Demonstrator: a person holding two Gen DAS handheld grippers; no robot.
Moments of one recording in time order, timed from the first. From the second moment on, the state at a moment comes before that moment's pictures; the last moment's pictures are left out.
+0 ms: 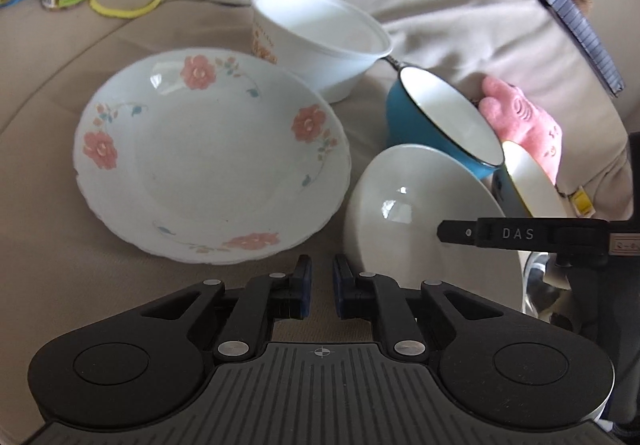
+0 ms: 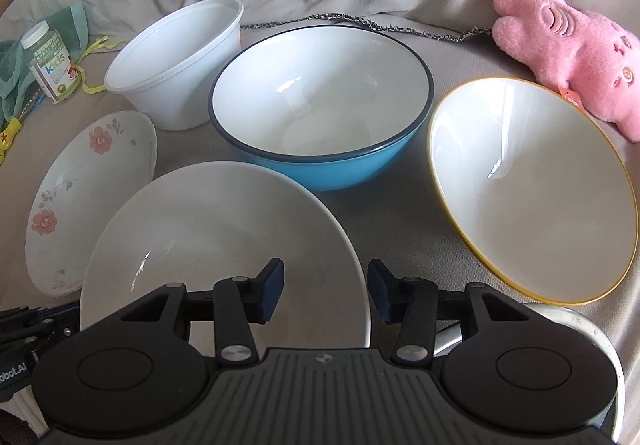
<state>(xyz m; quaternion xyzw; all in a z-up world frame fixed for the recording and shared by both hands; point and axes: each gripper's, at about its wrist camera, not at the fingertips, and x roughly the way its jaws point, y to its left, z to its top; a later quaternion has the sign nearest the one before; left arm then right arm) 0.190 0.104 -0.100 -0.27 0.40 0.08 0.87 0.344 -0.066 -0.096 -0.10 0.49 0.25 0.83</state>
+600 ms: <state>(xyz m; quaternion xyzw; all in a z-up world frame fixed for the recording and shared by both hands) 0.171 0.089 -0.094 -0.24 0.37 0.03 0.90 0.337 -0.065 -0.094 -0.10 0.49 0.26 0.83</state>
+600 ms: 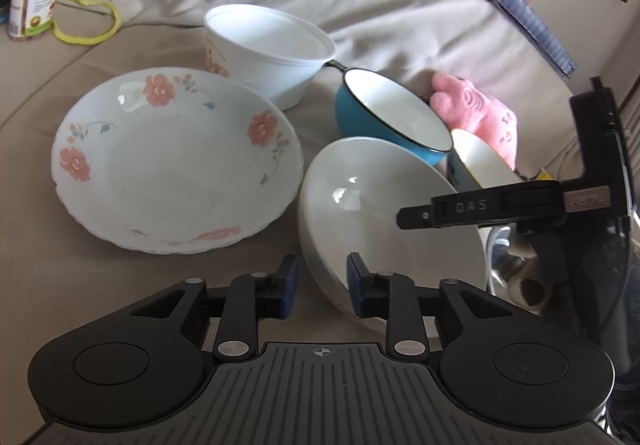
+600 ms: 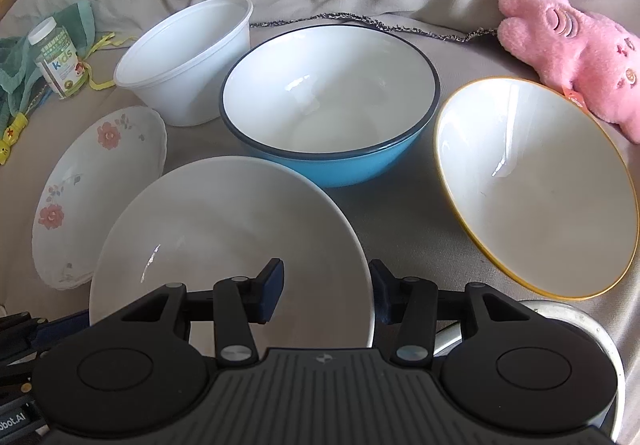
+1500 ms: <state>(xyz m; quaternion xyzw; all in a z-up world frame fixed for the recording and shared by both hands) 0.195 0.089 -0.089 -0.23 0.44 0.02 0.87 0.320 -0.052 -0.074 -0.11 0.49 0.28 0.82</state>
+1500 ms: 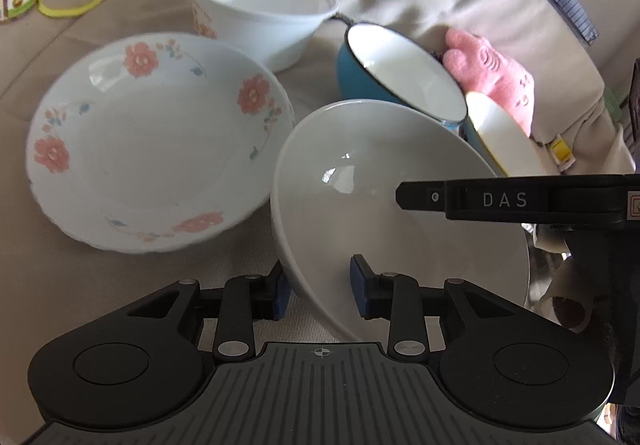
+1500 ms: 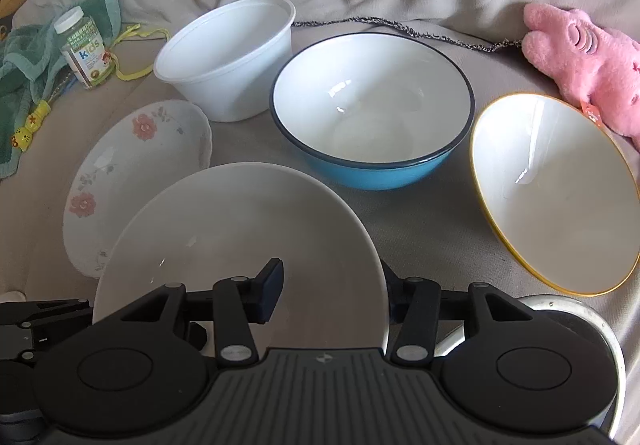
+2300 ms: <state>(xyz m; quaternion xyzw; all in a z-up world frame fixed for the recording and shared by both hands) 0.179 0.207 -0.083 -0.23 0.38 0.12 0.89 0.304 0.078 -0.076 -0.10 0.49 0.34 0.80</state>
